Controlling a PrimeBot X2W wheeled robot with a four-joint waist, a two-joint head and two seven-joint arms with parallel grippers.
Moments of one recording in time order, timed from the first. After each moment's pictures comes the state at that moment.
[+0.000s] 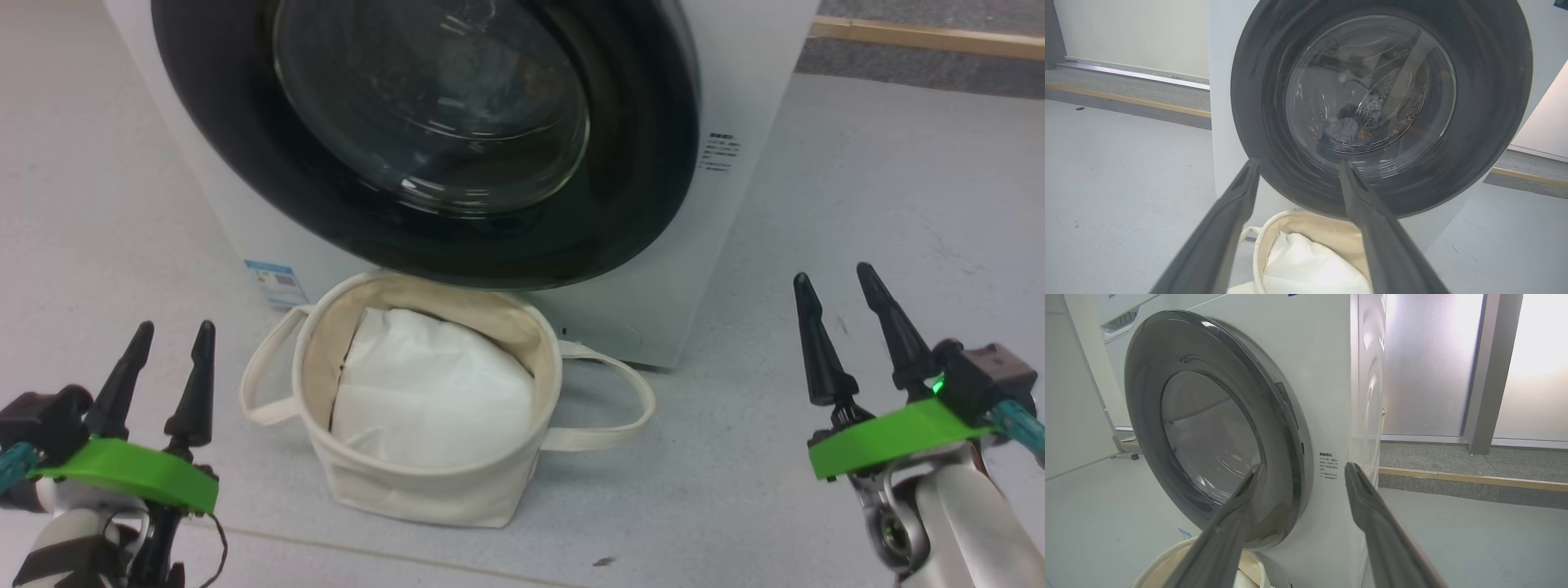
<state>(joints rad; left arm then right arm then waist) -0.34 0.34 -0.09 0.49 -0.49 -0.12 -0.25 -0.23 -0.20 0.13 0.20 0.31 0.13 -0.25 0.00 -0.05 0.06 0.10</state>
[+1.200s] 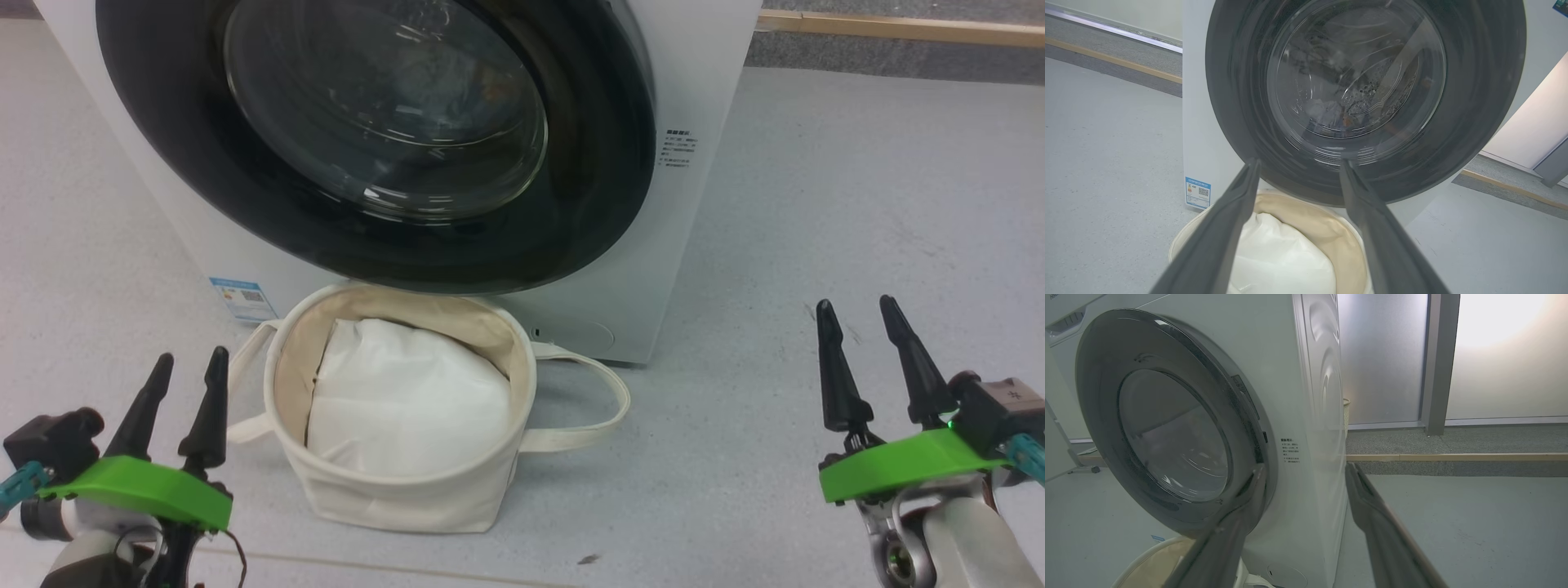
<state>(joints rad) -0.31 0.32 -0.12 0.52 -0.62 -0.12 -0.22 -0.16 -0.17 0.08 0.17 0.31 0.13 -0.25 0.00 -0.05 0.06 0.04</state>
